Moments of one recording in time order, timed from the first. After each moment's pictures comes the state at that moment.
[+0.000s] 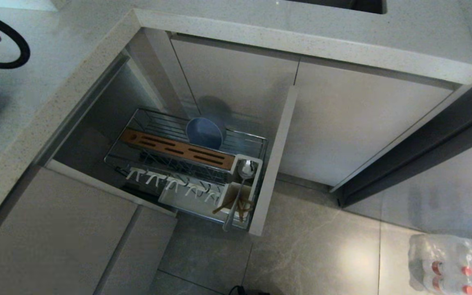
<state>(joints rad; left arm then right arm) -0.06 1.56 -1.96 0.56 0.86 -0.34 0.00 0.00 0.00 0.00 -0.01 0.03</state>
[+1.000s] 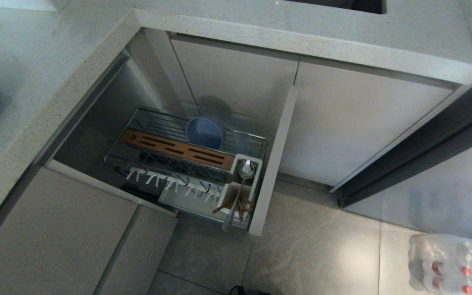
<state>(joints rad) 0.03 1.48 -1.95 0.75 0.59 -0.53 0.00 0.00 0.00 0.00 -0.01 0.03</state>
